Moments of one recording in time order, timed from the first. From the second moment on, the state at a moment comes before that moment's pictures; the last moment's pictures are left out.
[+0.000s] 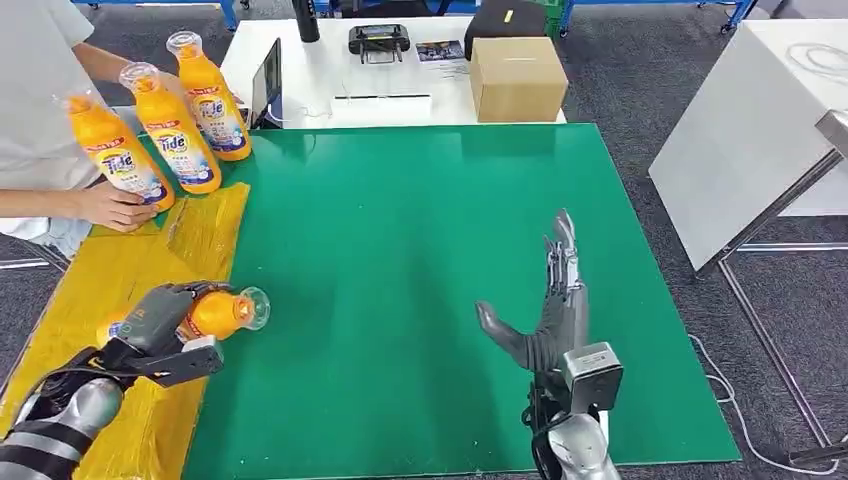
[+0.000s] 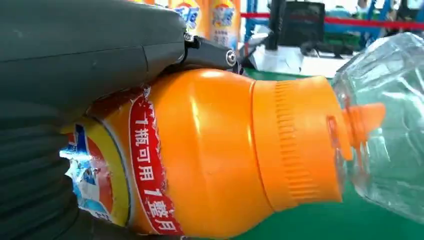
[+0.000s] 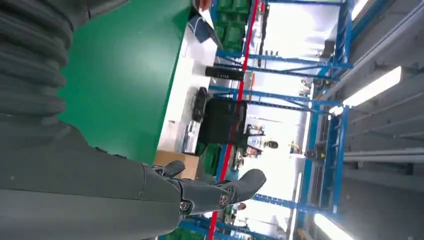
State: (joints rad) left arm -0.25 0.42 -0.30 -1.21 -0.74 0.12 -0.46; right arm 0.01 0.08 0.28 -1.66 0.13 -0.23 -0.50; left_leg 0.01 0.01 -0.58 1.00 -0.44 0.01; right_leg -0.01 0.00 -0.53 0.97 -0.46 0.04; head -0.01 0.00
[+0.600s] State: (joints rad) left arm -0.28 0.35 -0.32 -1.02 -1.01 0.33 -0.31; right arm 0.00 0.08 0.30 -1.65 0.15 -0.23 -0.48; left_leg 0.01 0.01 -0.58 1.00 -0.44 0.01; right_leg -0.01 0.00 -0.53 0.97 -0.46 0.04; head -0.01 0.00
